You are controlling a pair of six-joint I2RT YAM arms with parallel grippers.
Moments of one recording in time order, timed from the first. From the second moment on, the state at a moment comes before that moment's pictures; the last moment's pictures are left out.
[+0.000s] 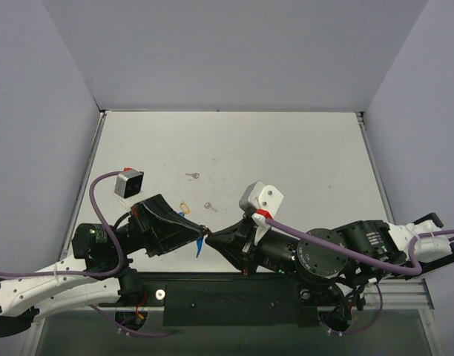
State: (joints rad) left arm -1.18 0.62 0.72 0.64 0.23 -1.15; right arm 1.85 1.25 1.77 -0.68 0.70 0.28
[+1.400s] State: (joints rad) left arm -1.17 0.65 1.00 0.30 0.13 -0.97; right arm 1.79 1.12 1.55 -0.56 0.44 0.36
